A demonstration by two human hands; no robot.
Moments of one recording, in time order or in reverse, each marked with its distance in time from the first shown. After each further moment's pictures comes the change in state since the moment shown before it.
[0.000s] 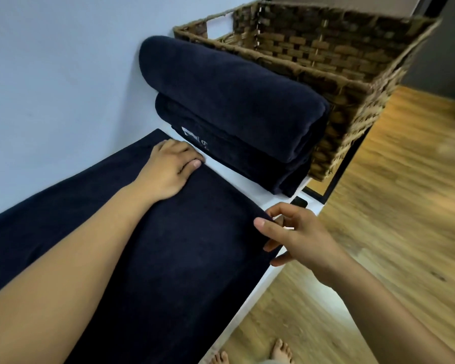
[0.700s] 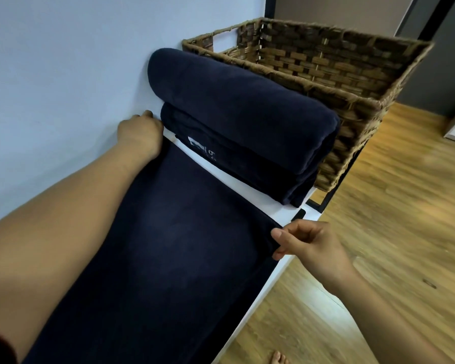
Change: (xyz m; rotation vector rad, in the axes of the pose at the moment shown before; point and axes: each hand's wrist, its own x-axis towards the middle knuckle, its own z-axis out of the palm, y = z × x) left_hand 0.062 -0.060 -0.045 0.559 -0.176 -0.506; right_hand -0.001 0.010 0.006 -0.013 0.164 -0.125
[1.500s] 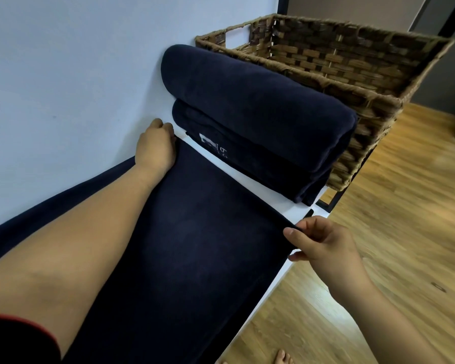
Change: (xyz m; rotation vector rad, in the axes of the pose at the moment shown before) left_hand -0.023 0.006 0.039 -0.499 0.311 -0.049; right_hand -0.009 -0.008 0.011 0.043 0.205 0.101
